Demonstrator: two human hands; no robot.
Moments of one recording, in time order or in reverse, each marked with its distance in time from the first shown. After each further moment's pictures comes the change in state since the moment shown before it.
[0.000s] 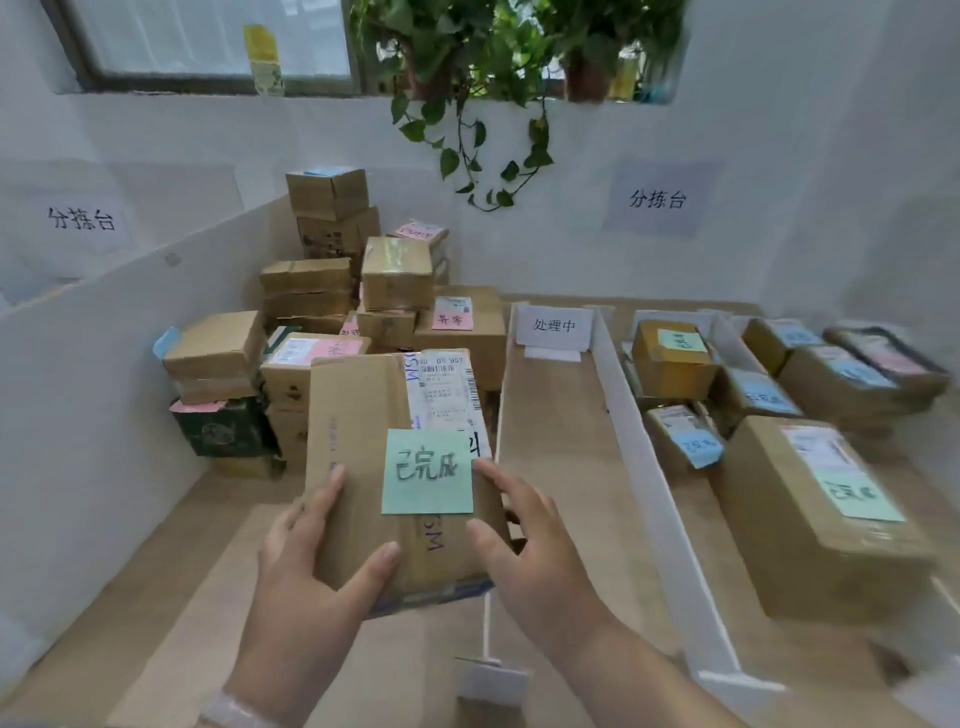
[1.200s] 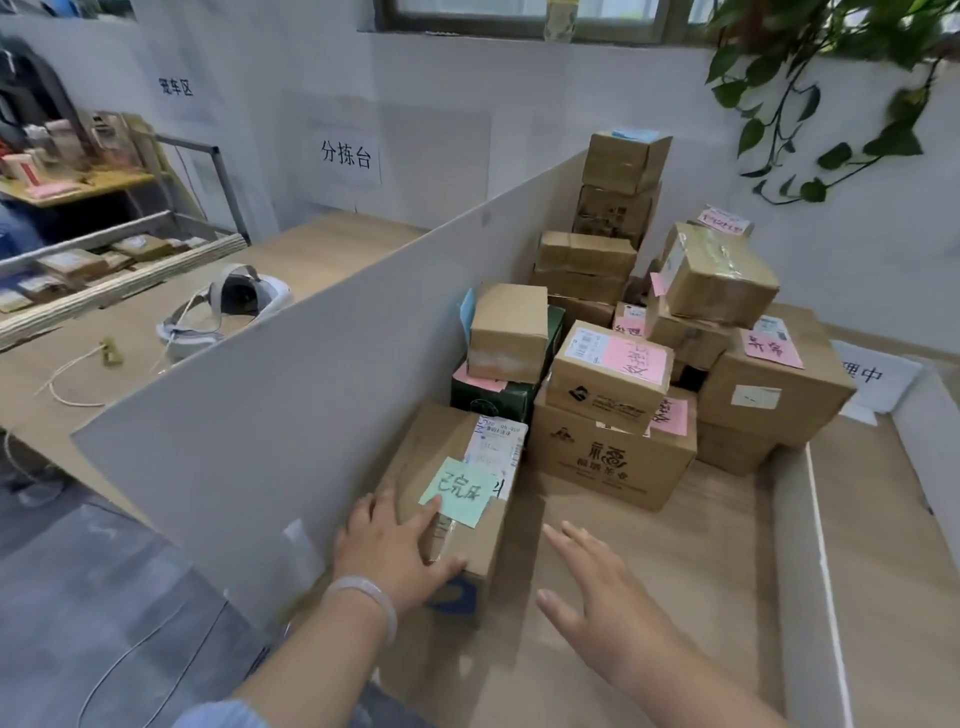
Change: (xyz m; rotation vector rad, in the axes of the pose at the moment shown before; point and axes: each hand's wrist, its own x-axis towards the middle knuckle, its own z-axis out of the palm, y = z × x) left_hand 0.127 -0.230 -0.178 0.981 -0.297 -0.412; right_hand 0.096 0.007 0.248 -0.766 -0.659 0.008
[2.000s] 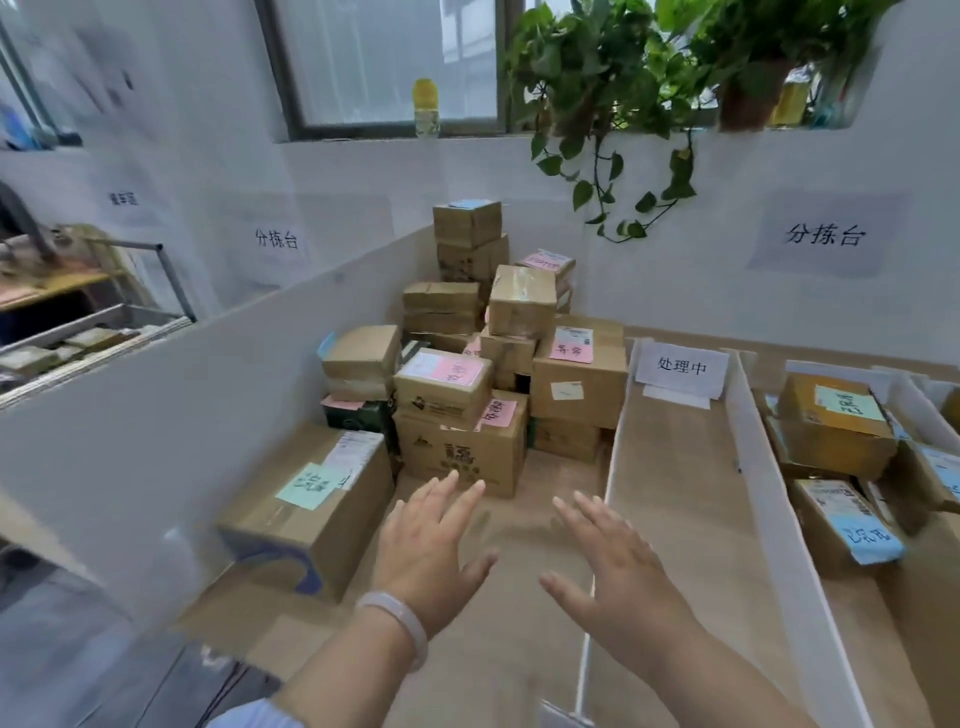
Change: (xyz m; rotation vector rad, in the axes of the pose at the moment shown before) left_hand -0.147 0.245 -0.012 -0.076 0.345 0.397; right_hand -0.177 0.160 -0.100 -0.022 0.313 -0.026
